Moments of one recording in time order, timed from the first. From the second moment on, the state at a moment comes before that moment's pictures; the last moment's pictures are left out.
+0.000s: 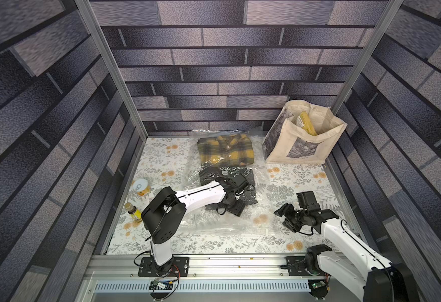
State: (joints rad) left arm -0.87 1.81 1.23 -0.75 0.11 -0.34; right arm 0.25 0.97 0.38 -0.55 -0.40 1.00
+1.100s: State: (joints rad) left arm -1.32 1.68 1.16 -0.60 -0.33 0.16; right arm 0.32 0.89 0.47 -0.46 -0.55 1.10
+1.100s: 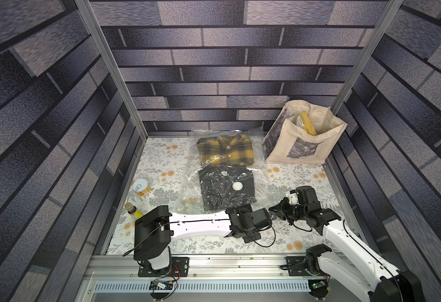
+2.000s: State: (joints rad) left arm -1.19 1.57 1.04 -0.37 -0.35 0.28; right arm 0.24 1.03 0.68 -0.53 -0.56 1.01
